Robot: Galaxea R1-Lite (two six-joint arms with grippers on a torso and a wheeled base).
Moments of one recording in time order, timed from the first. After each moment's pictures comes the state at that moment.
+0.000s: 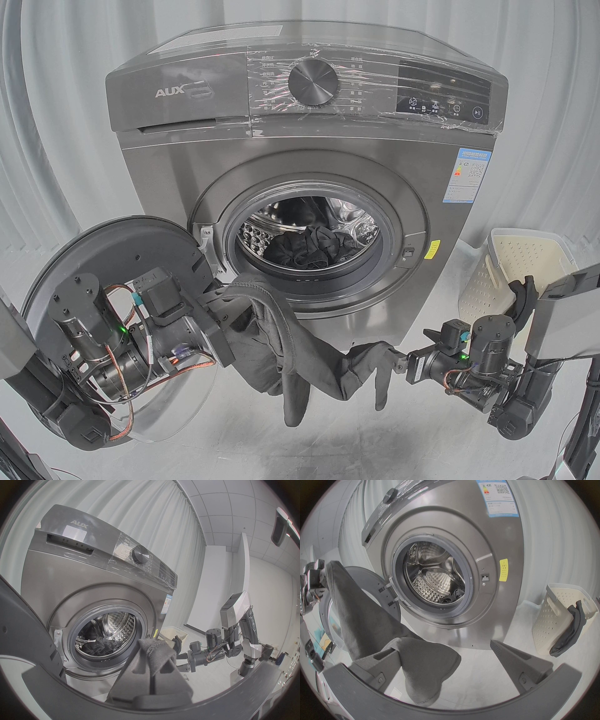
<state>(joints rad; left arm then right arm) -0.55 1.77 -0.35 -1.55 -0.30 -0.13 0.53 2.12 -0.29 -1.55 -0.12 0.19</state>
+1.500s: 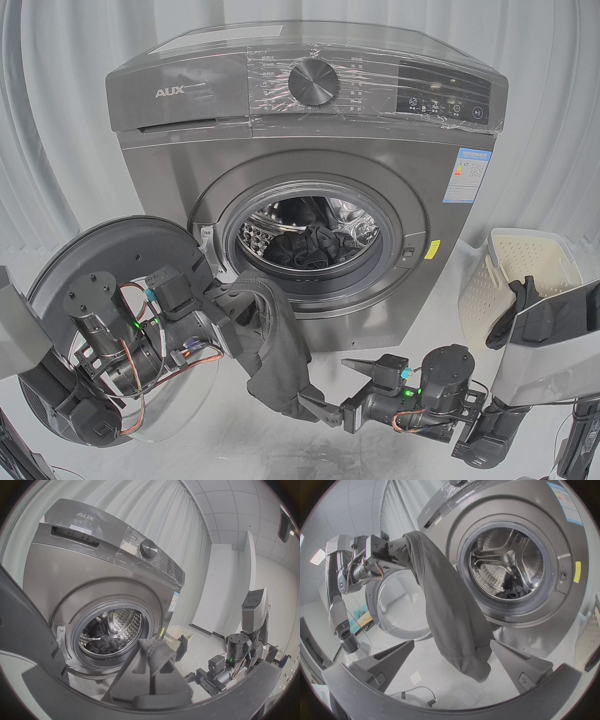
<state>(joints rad) -0.54 1.83 -0.39 -1.55 -0.25 -0.13 0.82 2.17 -0.38 -1.55 0.05 0.15</state>
